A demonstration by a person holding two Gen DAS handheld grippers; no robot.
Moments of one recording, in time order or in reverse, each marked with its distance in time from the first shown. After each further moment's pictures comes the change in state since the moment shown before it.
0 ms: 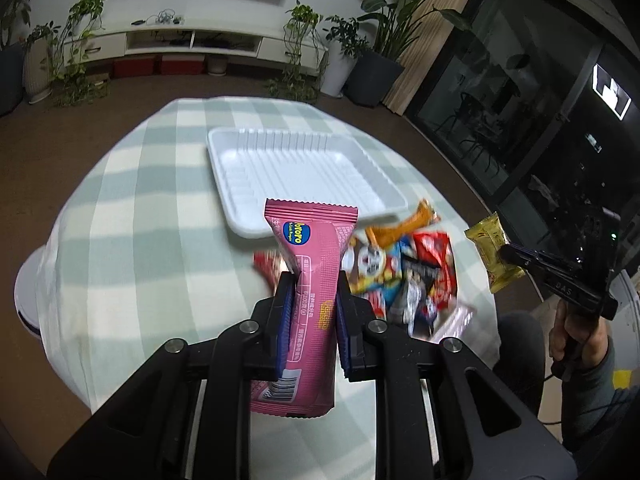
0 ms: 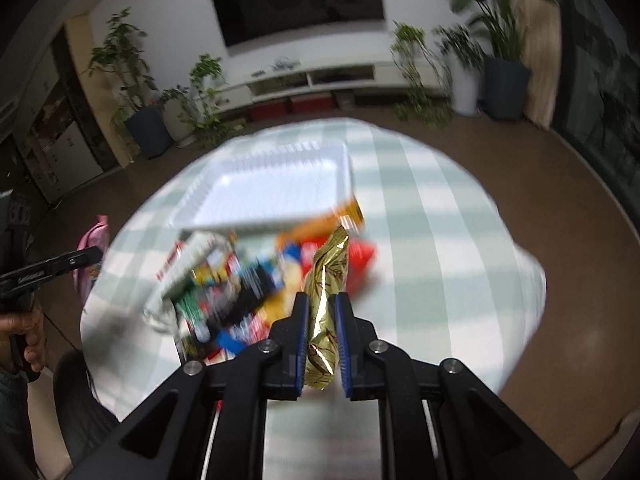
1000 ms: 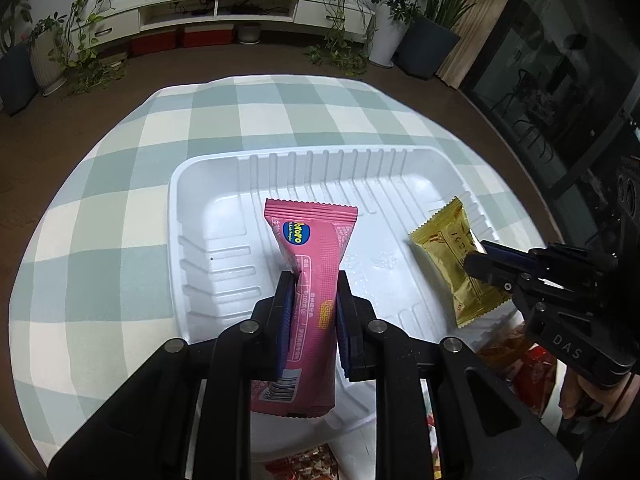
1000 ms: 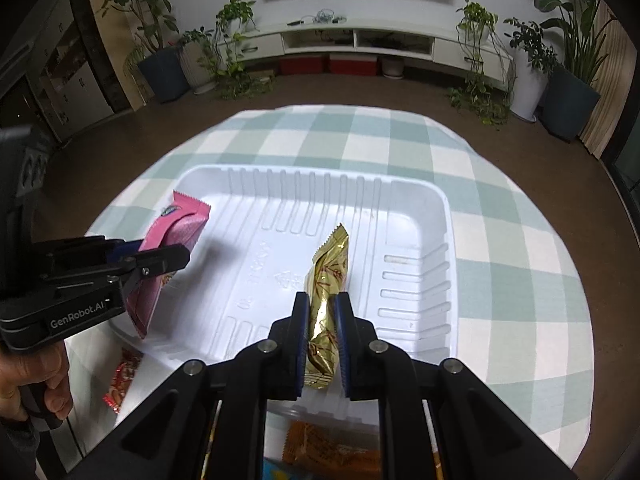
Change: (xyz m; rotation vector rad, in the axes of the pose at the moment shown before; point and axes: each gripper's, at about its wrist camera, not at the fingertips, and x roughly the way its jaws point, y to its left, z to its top) left arm 0.205 0.032 0.118 -0.026 0.154 0.193; right arm 0.212 0.033 0.116 -0.114 0.223 0.042
